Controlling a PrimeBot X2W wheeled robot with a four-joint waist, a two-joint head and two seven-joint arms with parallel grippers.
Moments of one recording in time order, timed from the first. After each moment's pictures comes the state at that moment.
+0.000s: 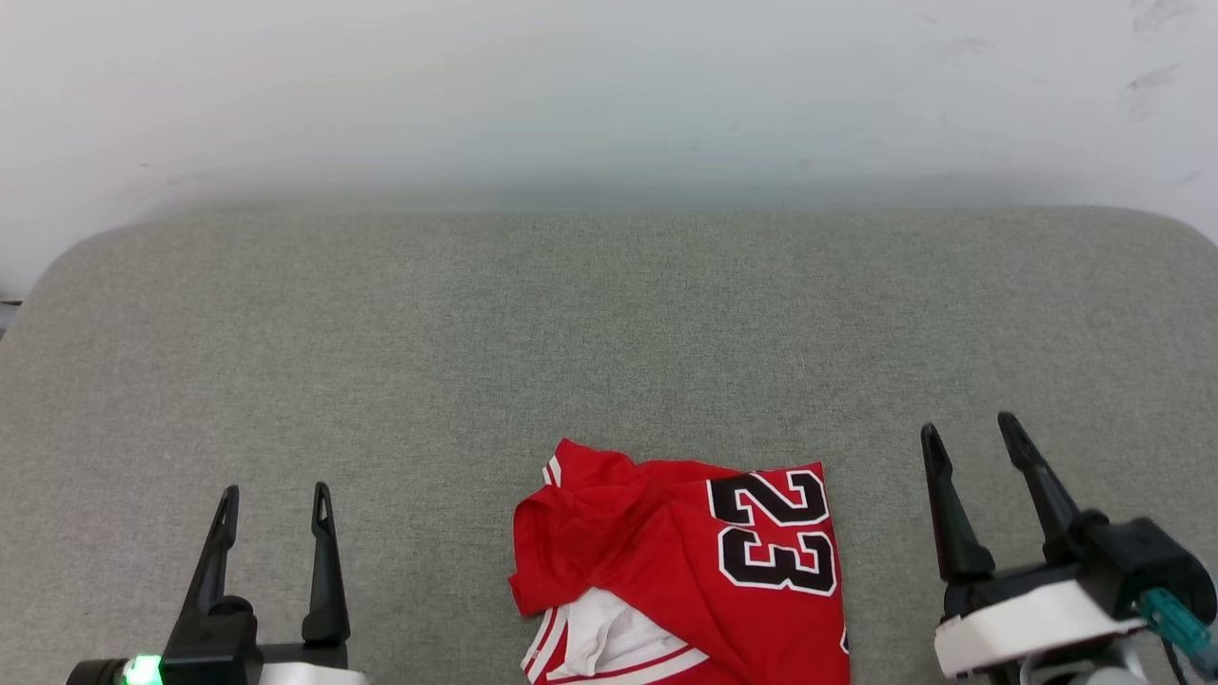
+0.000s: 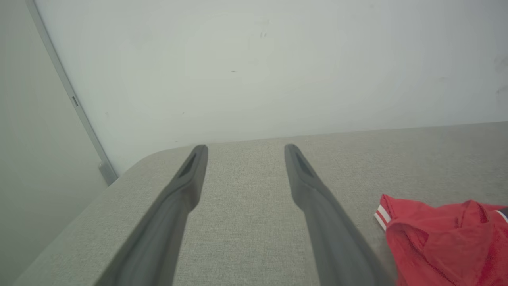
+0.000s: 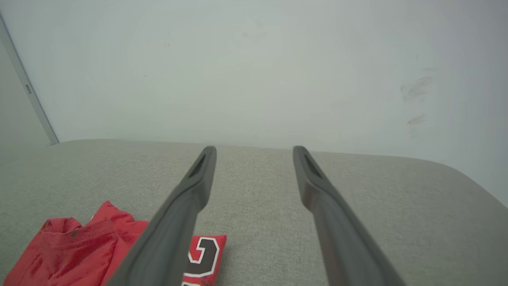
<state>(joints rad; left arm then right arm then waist) 0.14 0.11 0.03 -0.10 0.00 0.08 -0.26 -0.03 -0.08 0.03 0.06 0.11 0.13 -0.24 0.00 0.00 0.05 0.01</state>
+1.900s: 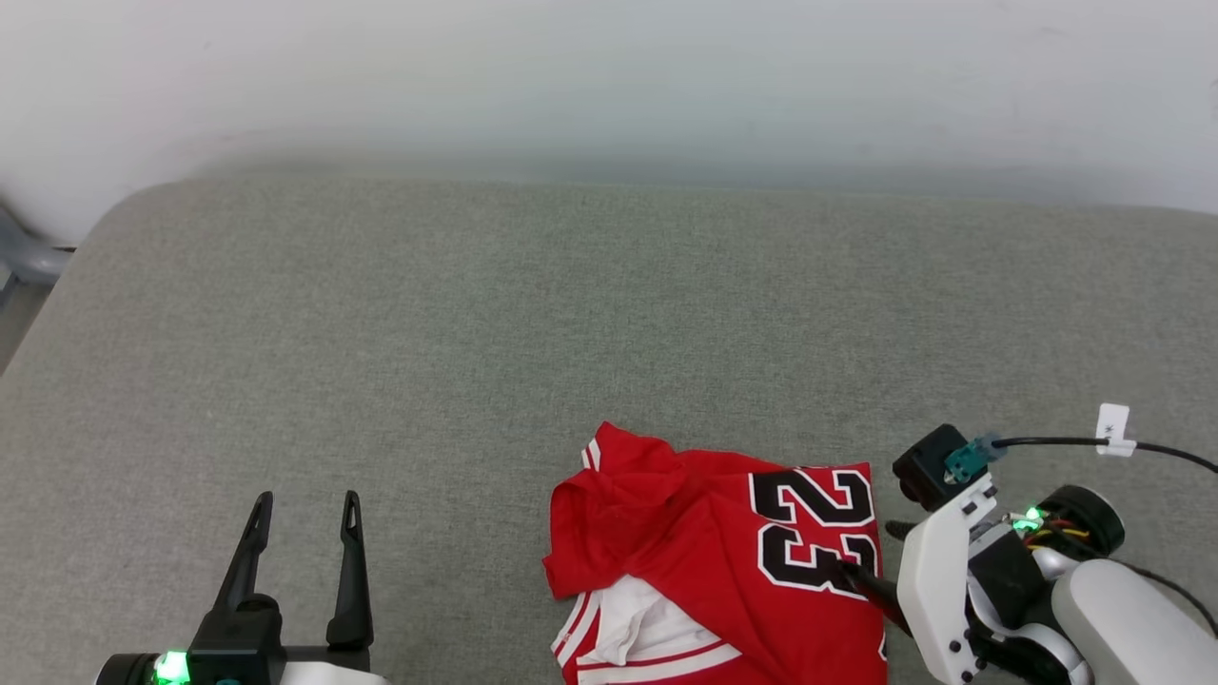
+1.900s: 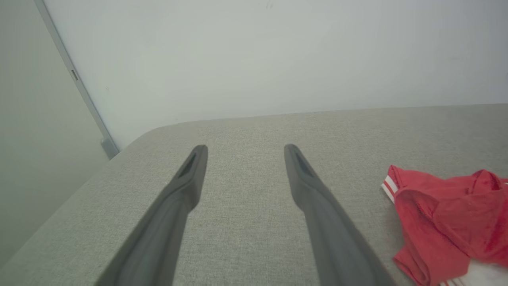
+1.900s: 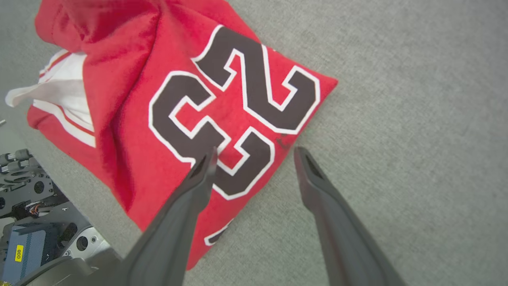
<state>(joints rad) 0.14 0.11 0.00 -0.05 -0.02 0.05 -0.26 -0.33 -0.48 0.57 0.16 0.57 0.13 0.62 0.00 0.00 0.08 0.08</state>
